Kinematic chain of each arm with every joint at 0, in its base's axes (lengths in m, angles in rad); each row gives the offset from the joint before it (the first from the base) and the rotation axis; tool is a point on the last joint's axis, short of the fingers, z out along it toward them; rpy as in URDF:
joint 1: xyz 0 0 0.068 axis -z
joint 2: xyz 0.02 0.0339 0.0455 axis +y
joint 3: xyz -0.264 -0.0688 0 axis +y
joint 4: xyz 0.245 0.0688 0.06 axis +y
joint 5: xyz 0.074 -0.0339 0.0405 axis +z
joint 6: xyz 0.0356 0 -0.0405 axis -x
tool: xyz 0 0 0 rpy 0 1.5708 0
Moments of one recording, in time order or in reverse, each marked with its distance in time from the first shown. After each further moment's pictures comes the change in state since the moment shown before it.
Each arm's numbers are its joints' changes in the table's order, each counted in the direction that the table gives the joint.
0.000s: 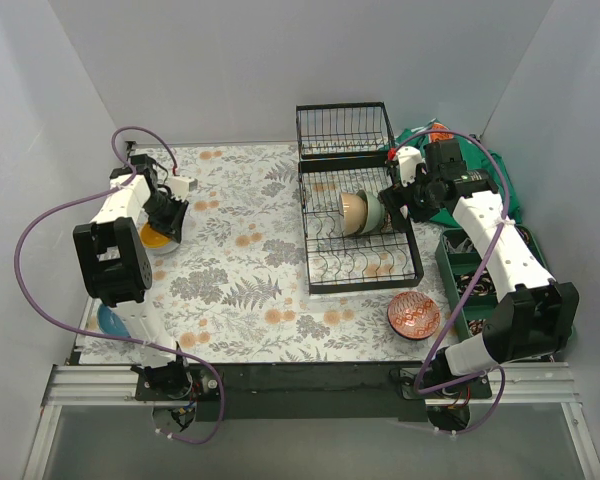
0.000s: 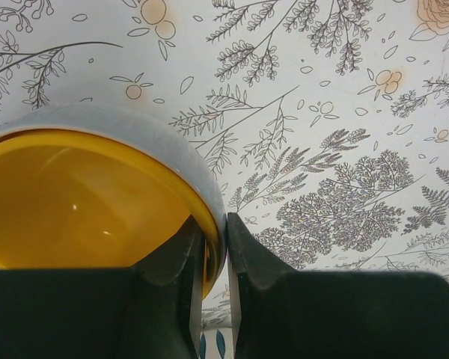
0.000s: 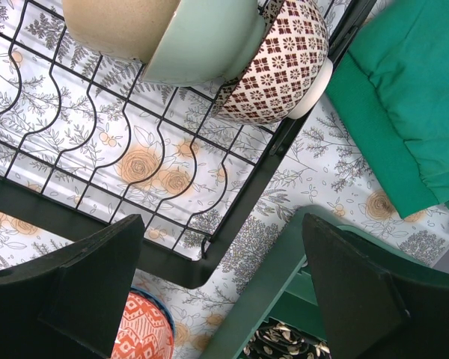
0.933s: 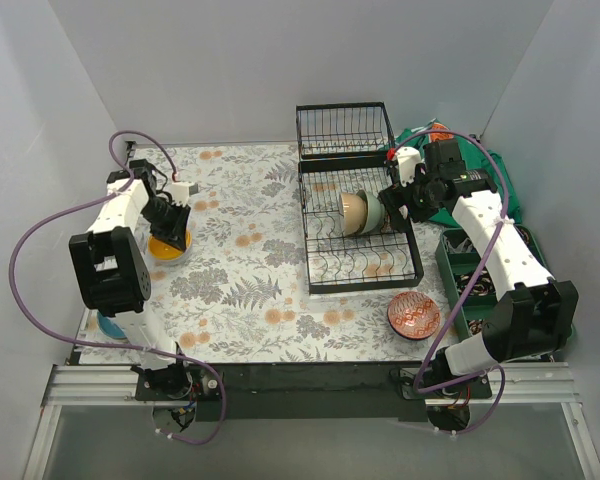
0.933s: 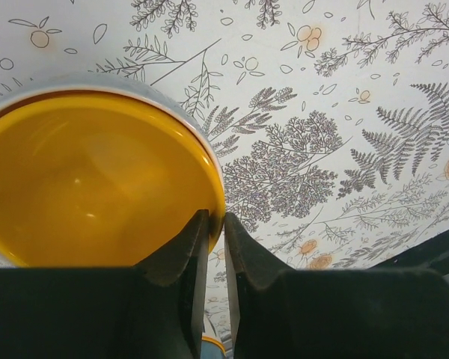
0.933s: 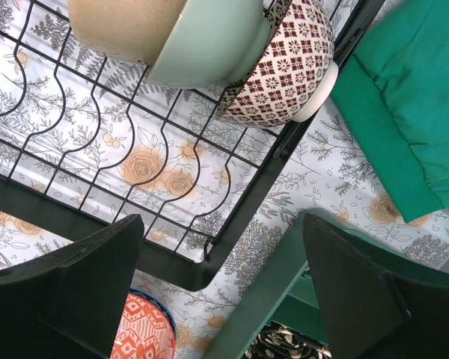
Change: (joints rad) left arm 0.000 -0.090 0.066 0.091 -0.081 0.053; right arm 0.000 0.006 0.000 -0.003 0.013 0.000
